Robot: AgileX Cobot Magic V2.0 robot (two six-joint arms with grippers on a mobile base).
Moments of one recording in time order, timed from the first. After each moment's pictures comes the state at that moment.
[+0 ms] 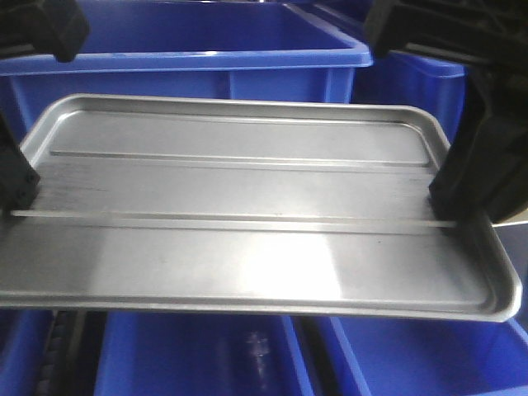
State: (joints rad) left arm -1.05 1.11 -0.83 0.41 0.92 -1.09; right arm 0.85 1.13 -0.81 -0.26 0.83 1.02
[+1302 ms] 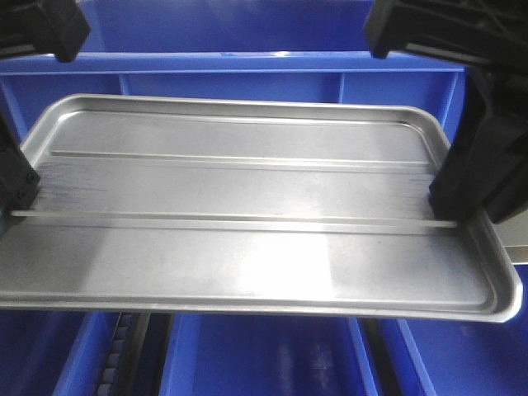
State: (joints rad) left arm -1.05 1.11 -0.83 0.41 0.92 -1.09; right arm 0.85 1.13 -0.81 -0.26 0.83 1.02
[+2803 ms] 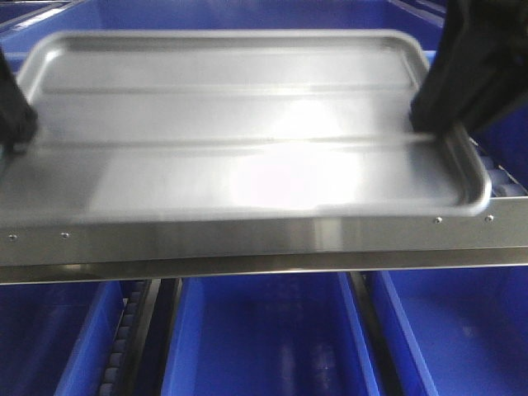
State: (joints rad) left arm -1.01 1.11 -0.94 0.44 0.97 -1.03; right arm 0.85 1.13 -0.92 -0.37 0.83 1.02
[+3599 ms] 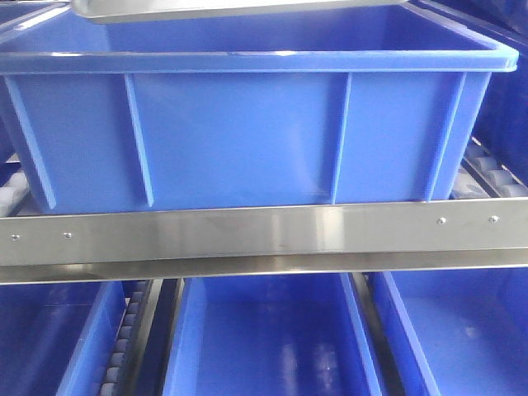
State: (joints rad) left arm -0.59 1.45 -1.48 0.14 0.91 -0.33; right arm 0.48 1.48 -1.53 -0.12 0.92 0.43
